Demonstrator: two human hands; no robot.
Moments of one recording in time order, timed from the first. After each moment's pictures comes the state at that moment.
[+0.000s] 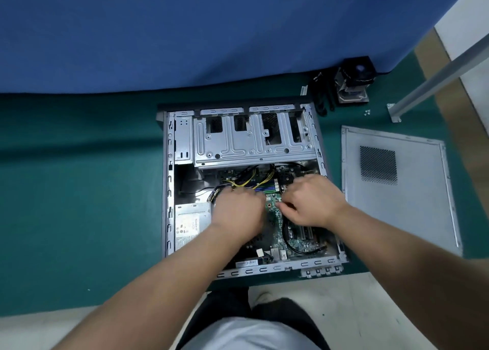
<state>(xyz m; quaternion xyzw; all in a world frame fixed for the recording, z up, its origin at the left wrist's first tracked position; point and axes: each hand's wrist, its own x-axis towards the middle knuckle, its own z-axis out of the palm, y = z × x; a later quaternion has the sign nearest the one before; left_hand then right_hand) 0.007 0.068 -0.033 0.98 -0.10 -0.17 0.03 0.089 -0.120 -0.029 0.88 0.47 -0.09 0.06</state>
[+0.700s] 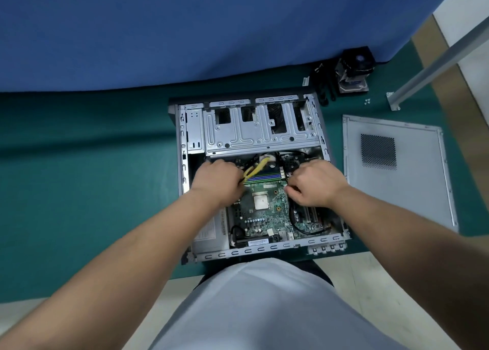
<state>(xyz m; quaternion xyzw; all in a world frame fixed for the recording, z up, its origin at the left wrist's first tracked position) 0.021 0.138 -0.005 0.97 -0.07 -0.22 0.05 0.088 -0.116 -0.020 0.87 0.45 -0.14 0.12</state>
